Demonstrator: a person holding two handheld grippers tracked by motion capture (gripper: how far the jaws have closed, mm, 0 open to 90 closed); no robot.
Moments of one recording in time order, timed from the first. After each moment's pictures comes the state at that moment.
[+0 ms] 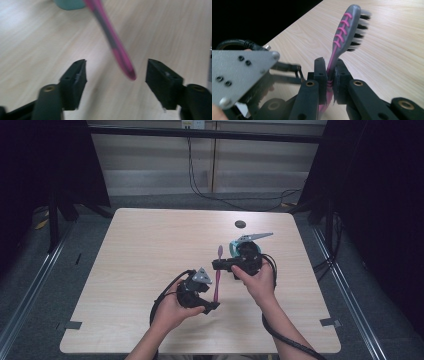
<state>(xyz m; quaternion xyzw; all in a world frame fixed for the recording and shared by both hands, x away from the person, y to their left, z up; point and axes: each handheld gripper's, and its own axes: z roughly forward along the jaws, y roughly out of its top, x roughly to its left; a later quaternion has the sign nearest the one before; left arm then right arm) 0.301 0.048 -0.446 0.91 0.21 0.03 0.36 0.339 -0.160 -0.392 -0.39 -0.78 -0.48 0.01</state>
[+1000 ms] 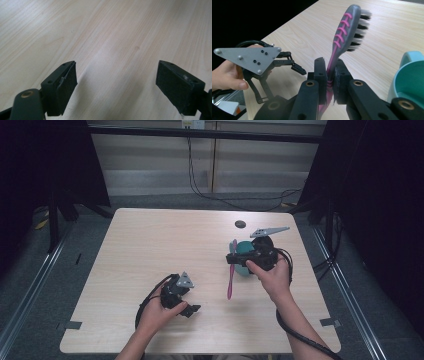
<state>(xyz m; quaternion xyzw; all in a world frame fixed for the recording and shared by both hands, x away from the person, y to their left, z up) 0.311 0.090 -0.485 0.92 0.22 0.06 0.33 0.338 -0.192 -0.372 -0.39 -0.79 -0.47 -0.03</state>
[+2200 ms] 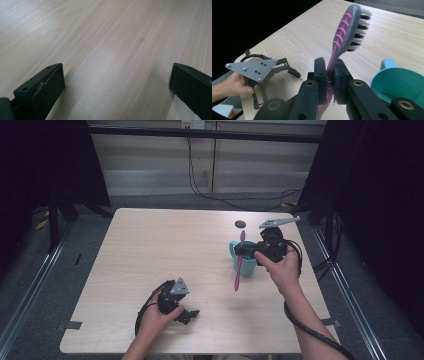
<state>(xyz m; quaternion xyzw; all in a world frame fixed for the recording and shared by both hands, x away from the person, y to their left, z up) 0.305 0.102 -0.511 0.90 0.22 0.07 0.37 0.345 -0.211 -0.348 -0.39 -0.79 -0.47 -0.05</state>
